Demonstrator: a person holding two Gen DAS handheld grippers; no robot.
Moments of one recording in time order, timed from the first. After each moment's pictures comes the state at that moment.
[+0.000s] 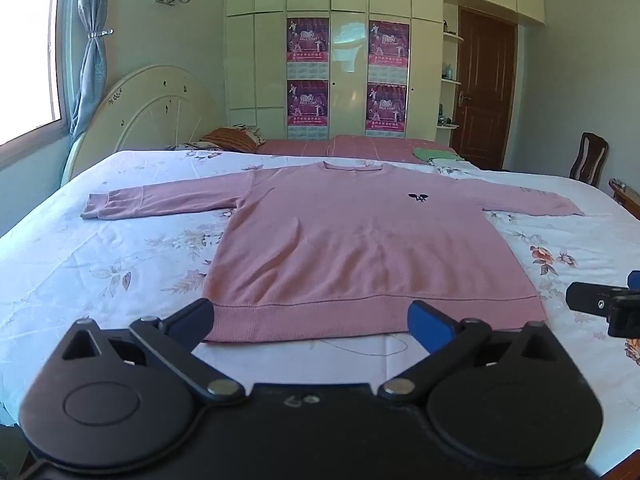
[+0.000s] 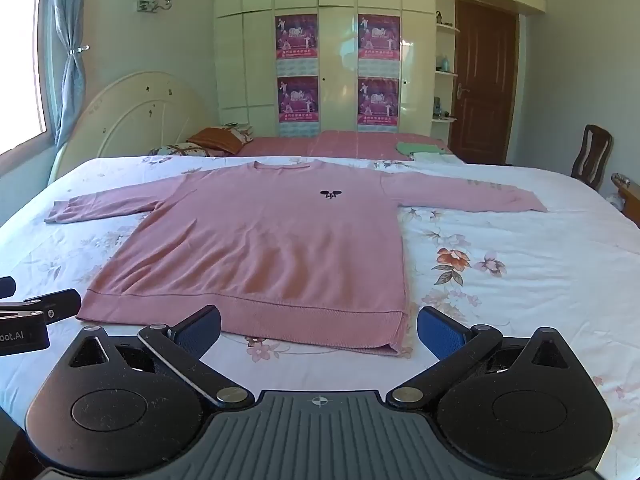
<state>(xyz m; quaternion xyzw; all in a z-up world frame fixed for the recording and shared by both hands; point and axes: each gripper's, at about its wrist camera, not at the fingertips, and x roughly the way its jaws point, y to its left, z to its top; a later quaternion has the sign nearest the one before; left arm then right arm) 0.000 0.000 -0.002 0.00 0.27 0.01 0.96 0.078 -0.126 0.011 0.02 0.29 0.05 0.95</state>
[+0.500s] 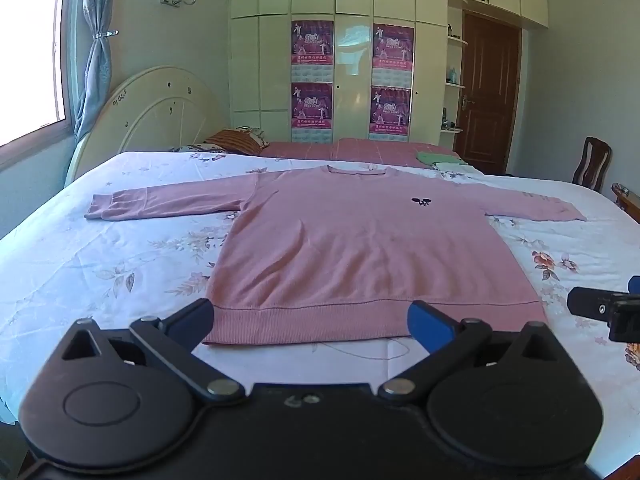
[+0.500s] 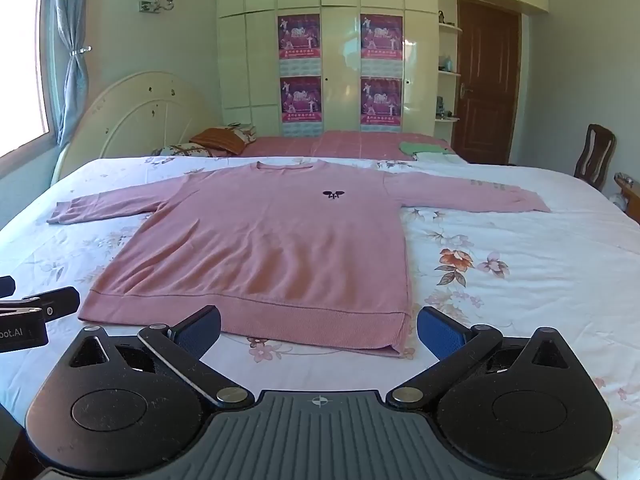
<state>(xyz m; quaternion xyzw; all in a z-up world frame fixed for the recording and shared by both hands) -0.002 0.000 0.002 0.00 0.27 0.02 0.96 0.079 -0.125 0.010 0.02 0.30 0.05 0.95</state>
